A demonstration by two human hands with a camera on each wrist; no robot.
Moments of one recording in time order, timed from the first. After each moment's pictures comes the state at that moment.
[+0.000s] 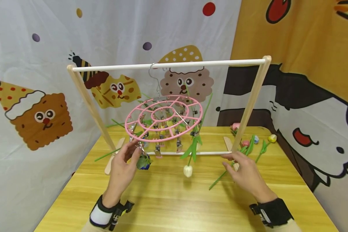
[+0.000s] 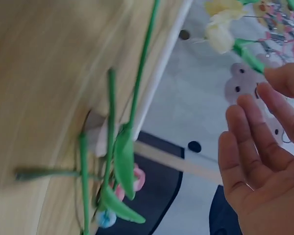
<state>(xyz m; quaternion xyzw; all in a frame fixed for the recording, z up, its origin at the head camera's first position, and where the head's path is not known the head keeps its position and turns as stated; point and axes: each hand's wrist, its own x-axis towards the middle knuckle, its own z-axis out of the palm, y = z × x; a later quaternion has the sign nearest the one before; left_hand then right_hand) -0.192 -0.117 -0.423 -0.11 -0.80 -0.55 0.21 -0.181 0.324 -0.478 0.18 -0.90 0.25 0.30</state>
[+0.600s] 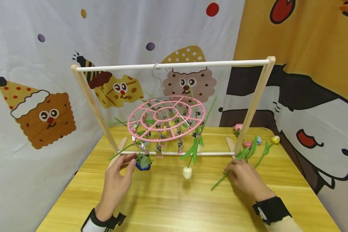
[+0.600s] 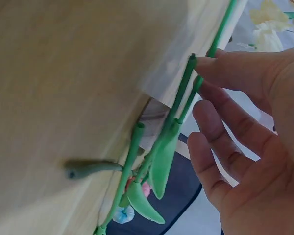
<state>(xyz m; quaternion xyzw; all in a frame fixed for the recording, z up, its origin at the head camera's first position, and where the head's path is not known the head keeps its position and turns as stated) -0.171 -0.144 -0.454 -0.10 -0.84 -0.45 0.28 -0.202 0.343 -0.513 0.22 -0.95 0.12 0.18</state>
